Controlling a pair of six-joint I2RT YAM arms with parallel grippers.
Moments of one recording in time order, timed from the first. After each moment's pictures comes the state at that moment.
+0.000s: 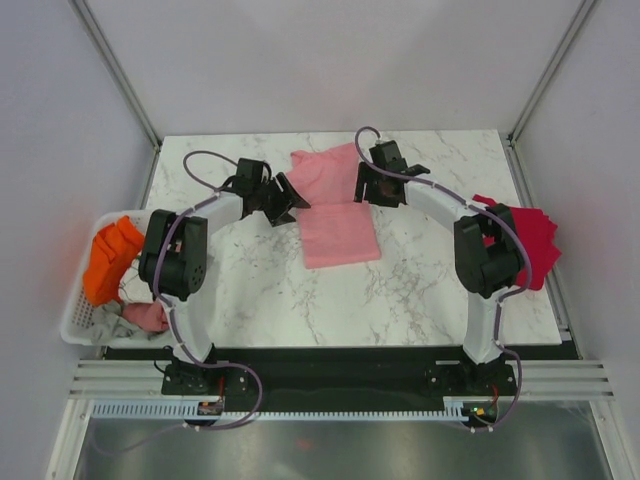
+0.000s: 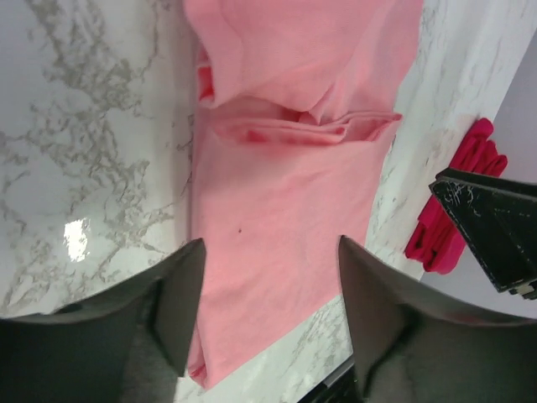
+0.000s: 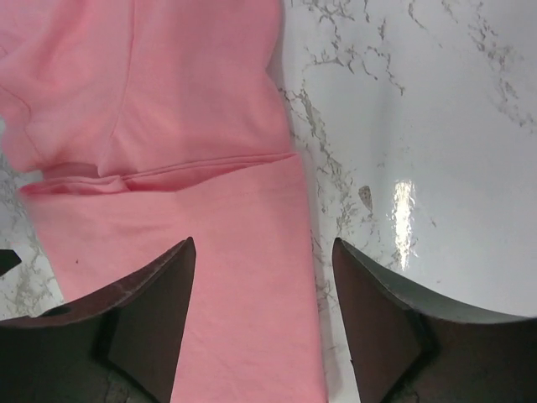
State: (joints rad) left arm -0.25 1.93 1.27 -0.16 0.43 -0.84; right arm 0.42 2.00 1.56 -0.44 0.08 0.50
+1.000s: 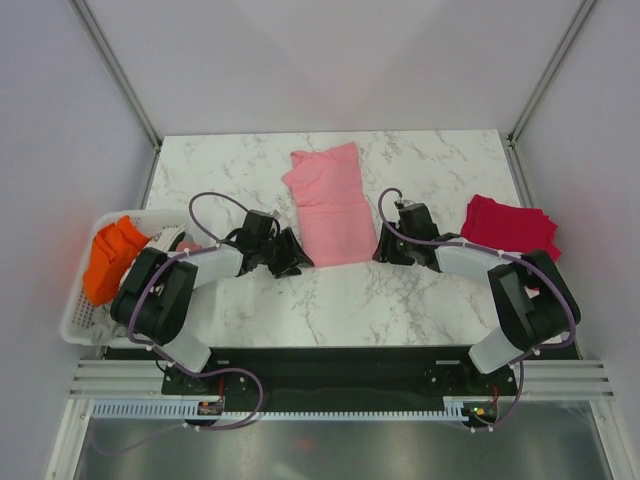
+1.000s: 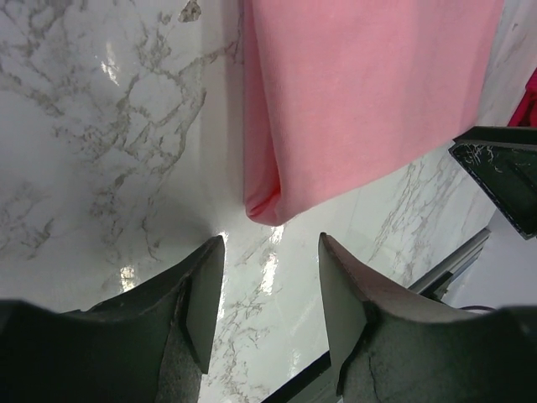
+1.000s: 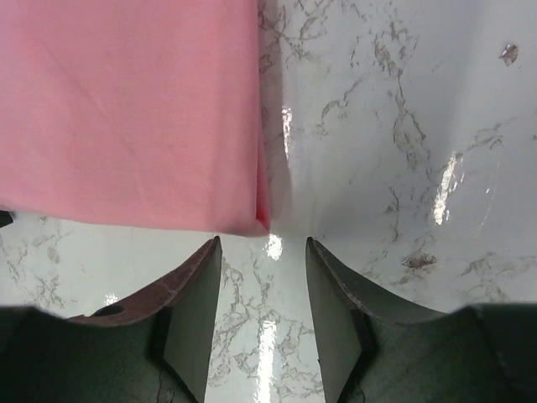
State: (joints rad) left arm -0.42 1.61 0.72 0.00 0.37 -0.82; right arm 0.41 1.57 0.76 -0.07 -0.12 0.50
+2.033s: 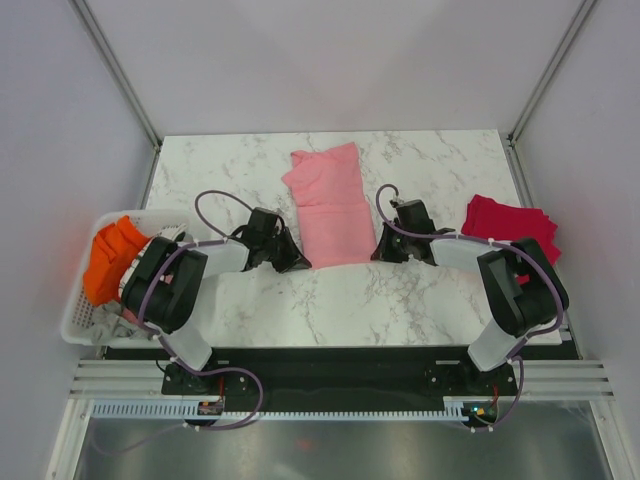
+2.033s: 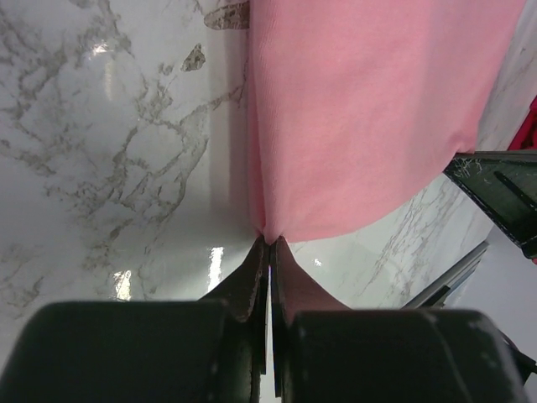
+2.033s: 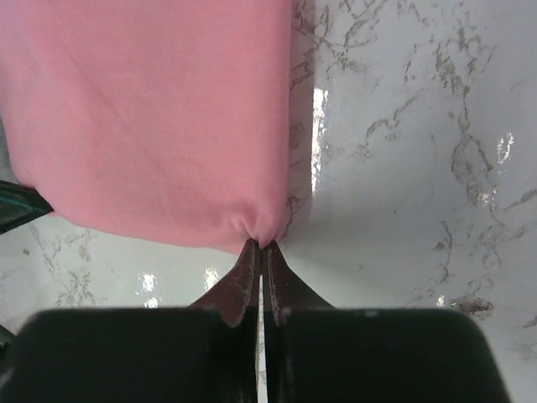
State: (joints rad) left arm -0.42 1.70 0.77 0.04 0.36 -0.84; right arm 0.39 1.66 0.81 -0.04 -0.24 0.53
